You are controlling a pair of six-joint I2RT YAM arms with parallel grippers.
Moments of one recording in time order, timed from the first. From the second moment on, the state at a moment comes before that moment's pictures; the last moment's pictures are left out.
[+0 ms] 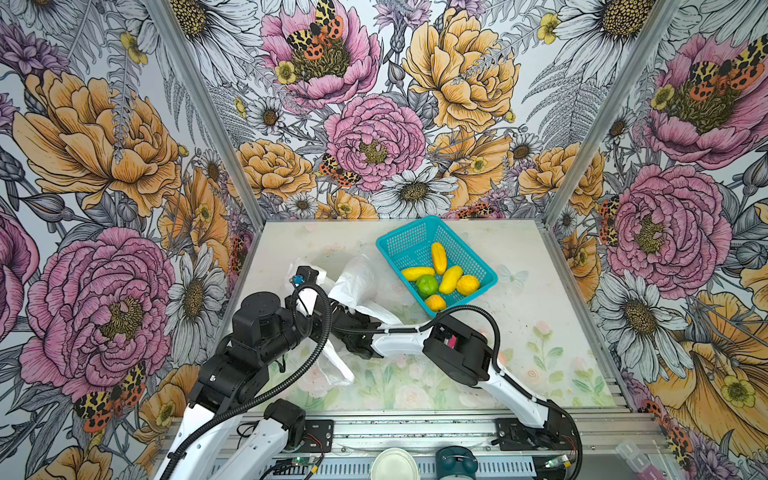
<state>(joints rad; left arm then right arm) -0.42 0.61 0.96 -0.69 0.21 -0.06 1.11 2.48 1.75 0.06 0.64 0.45</state>
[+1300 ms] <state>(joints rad) -0.44 0.71 0.94 -0.71 -0.03 -0.06 1.09 2.49 1.84 0.09 0.57 0.33</state>
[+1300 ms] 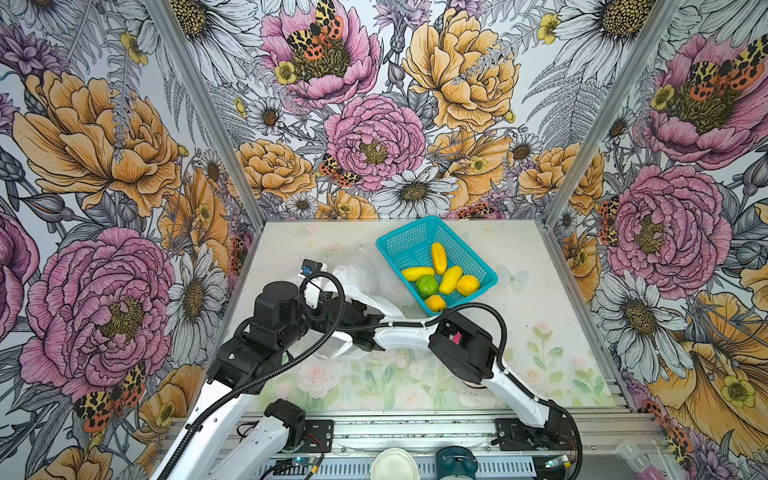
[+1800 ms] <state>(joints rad) -0.44 0.71 0.94 -0.71 -0.03 -0.06 1.05 2.57 1.95 -0.05 0.63 0.31</state>
